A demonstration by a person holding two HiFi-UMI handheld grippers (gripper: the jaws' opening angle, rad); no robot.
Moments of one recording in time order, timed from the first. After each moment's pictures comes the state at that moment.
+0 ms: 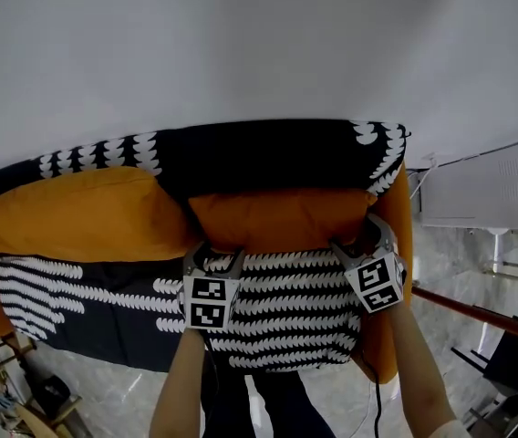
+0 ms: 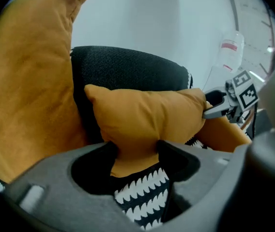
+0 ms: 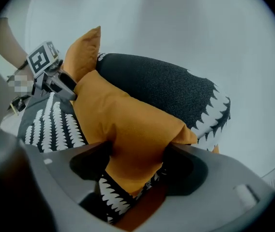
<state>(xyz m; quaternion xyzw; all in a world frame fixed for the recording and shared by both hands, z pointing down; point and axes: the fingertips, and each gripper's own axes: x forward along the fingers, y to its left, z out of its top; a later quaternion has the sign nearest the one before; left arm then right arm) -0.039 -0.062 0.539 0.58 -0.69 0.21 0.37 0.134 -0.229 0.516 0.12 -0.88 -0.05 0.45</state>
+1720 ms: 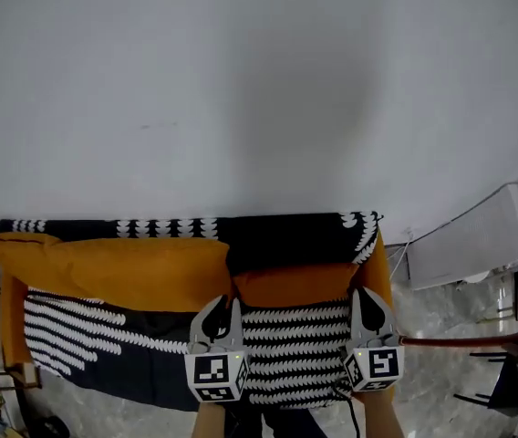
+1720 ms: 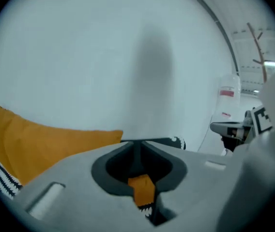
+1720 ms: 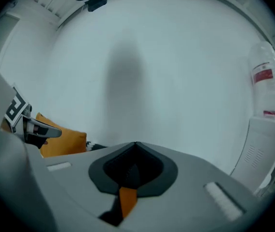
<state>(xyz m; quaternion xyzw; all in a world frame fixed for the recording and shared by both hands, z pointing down) -0.079 -0.014 0.255 0.56 -0.80 0.05 0.22 0.114 -0.163 0.221 0.34 -0.93 0.03 0.13</state>
